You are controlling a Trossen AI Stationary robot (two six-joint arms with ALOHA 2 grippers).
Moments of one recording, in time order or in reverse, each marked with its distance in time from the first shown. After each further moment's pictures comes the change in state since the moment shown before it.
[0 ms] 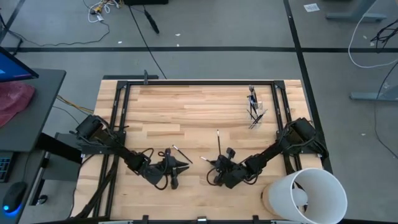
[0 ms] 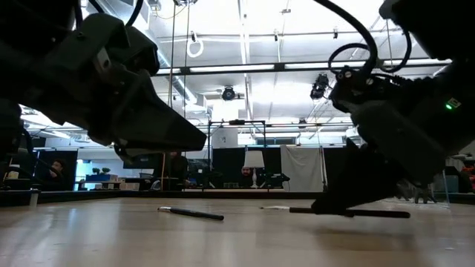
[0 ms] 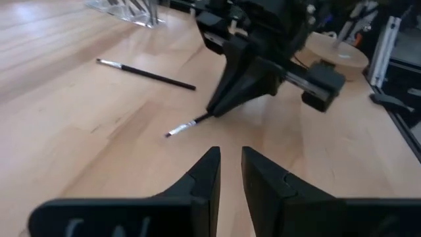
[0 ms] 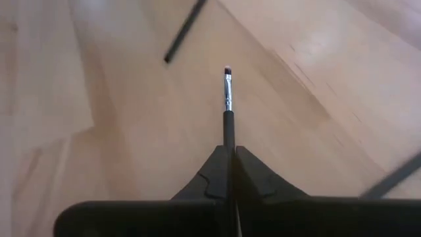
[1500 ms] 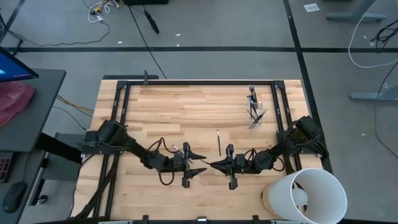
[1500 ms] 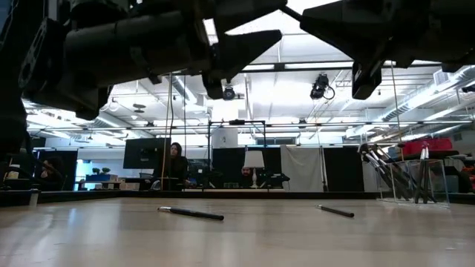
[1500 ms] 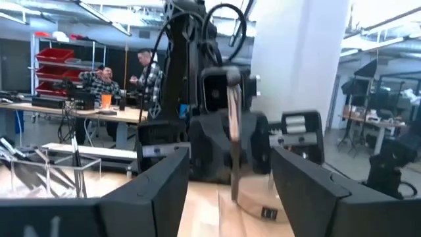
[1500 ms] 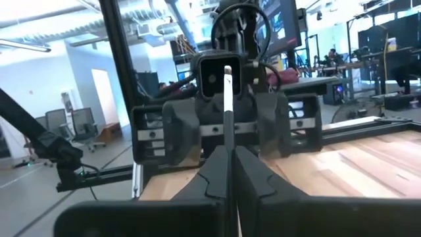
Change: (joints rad) left arm 0.162 0.215 0.166 0.783 0.290 0.558; right arm 0.030 -0.059 -0.296 1.370 -0.155 -0.662
